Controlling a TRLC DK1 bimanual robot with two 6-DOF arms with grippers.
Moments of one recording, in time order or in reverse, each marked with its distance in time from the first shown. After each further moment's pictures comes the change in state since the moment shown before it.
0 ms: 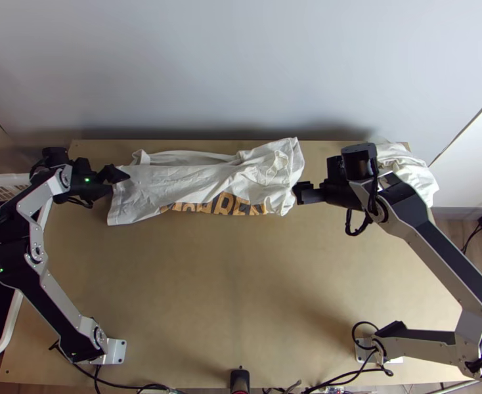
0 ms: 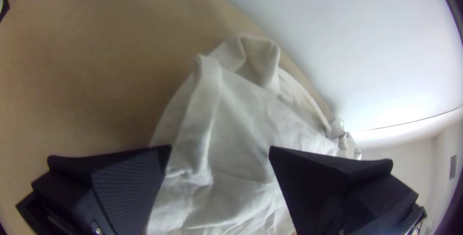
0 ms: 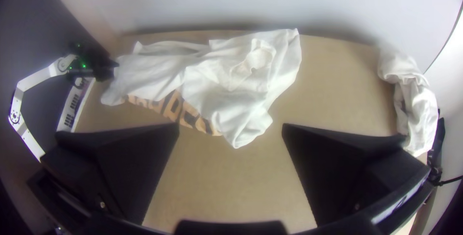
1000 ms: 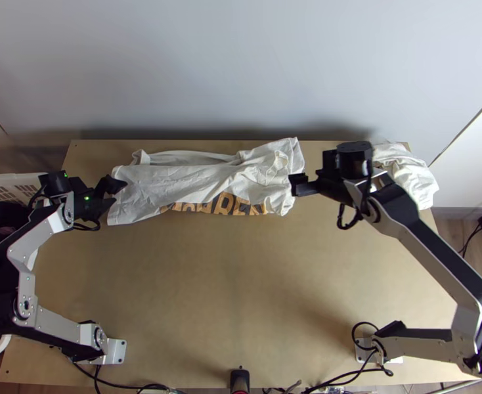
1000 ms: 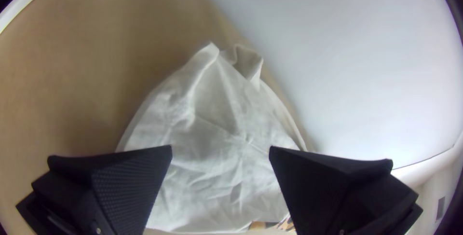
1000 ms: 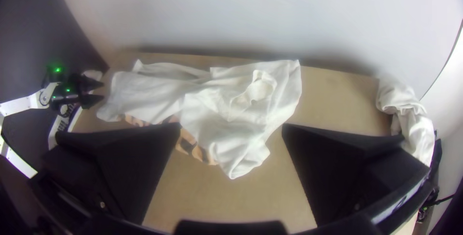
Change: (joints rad) left arm -0.027 -0.374 -0.462 0.365 -0.117 -0.390; right arm 0.017 0.021 -0.025 0.174 0.056 -0.044
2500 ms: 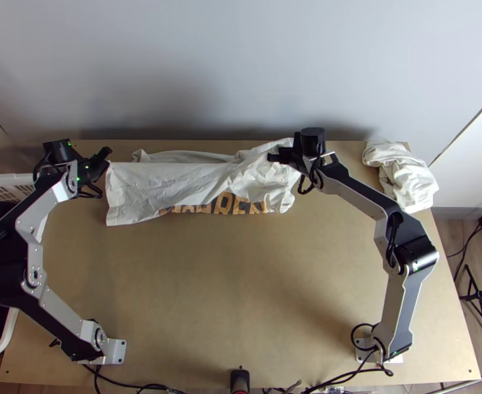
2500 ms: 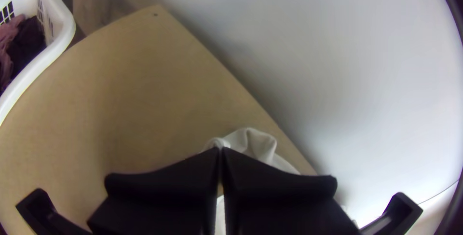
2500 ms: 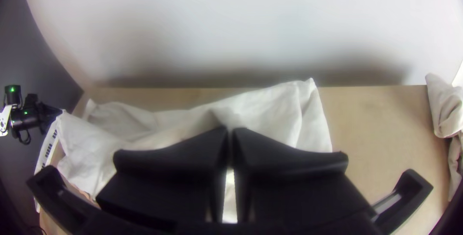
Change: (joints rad) left arm -0.054 0.196 0.345 -0.063 -0.323 -0.036; right arm -0.080 0.640 0.235 0.516 0.008 0.073
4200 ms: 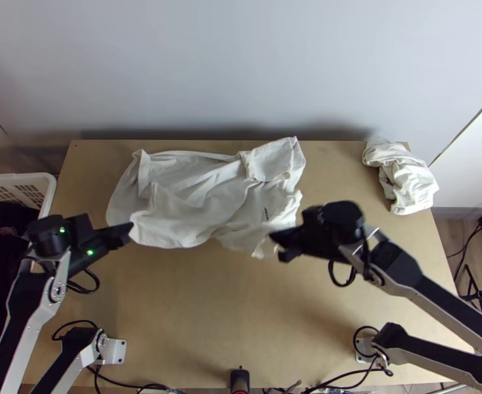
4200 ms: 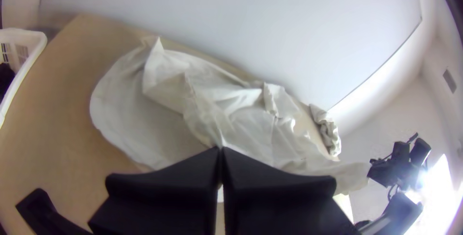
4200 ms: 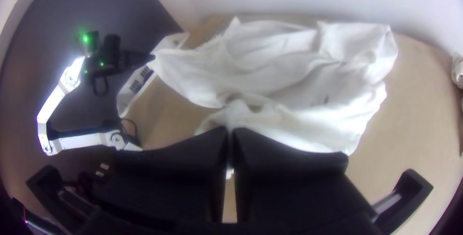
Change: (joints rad) left arm -0.207 -1.053 -0.612 -0.325 0.221 0.265; right arm 0.350 -0.926 -0.592 -0.362 -0.246 0.085
